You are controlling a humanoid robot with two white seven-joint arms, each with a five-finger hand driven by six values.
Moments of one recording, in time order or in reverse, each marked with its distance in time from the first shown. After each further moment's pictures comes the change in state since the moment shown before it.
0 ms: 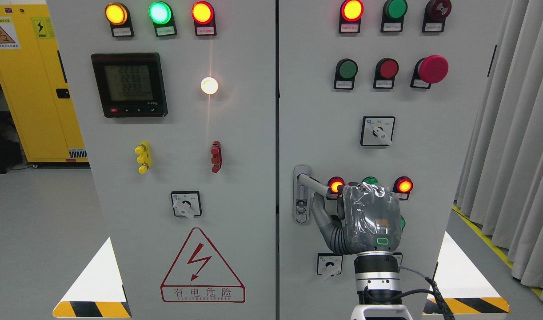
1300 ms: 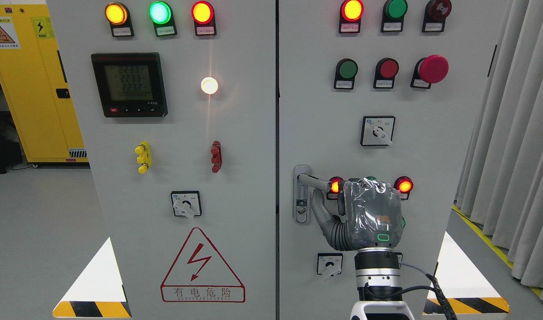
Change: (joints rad) left arm 0.000 0.000 0.000 0.000 0.000 0.000 0.000; right arm -0.012 0.001 -0.001 -0.001 0.000 0.002 -0.004
